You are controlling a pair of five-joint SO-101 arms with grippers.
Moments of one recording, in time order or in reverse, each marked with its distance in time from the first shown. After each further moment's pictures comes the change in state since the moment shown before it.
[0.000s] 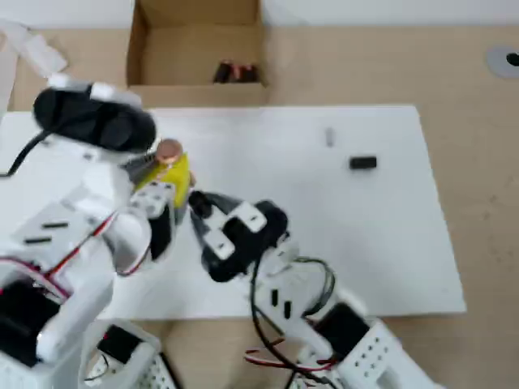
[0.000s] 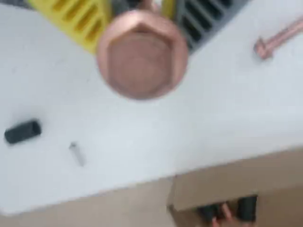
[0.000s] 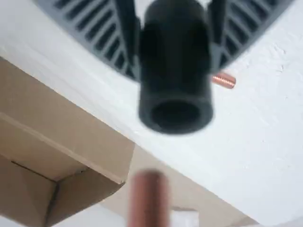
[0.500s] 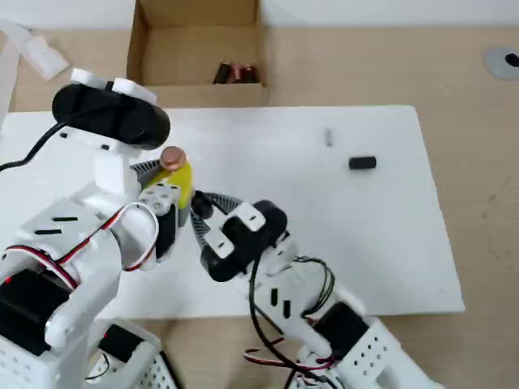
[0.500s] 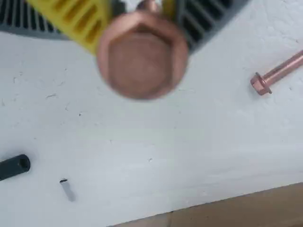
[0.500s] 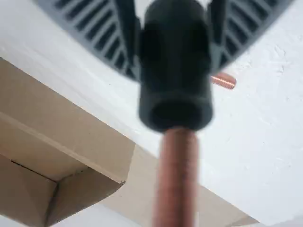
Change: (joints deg) left arm 0.0 1.0 -0.2 2.7 0.0; right arm 0.0 0.0 0.0 0.0 0.0
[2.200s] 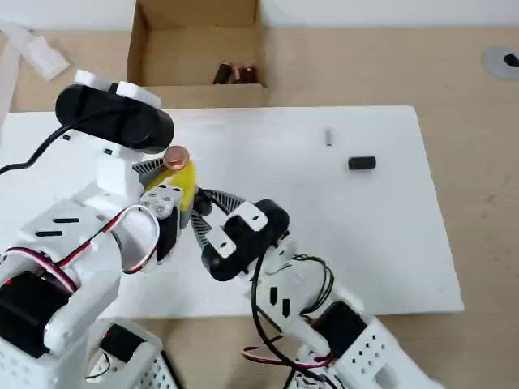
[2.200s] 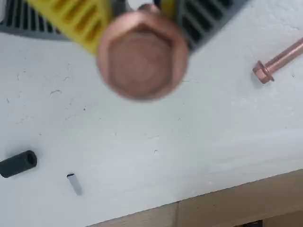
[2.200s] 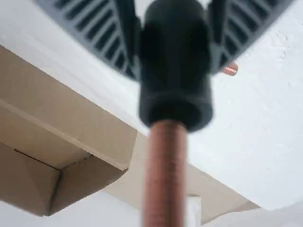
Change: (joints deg) left arm 1.1 -0.1 0.1 -0.4 -1.1; right arm 0.0 0.1 0.3 -3.2 -0.4
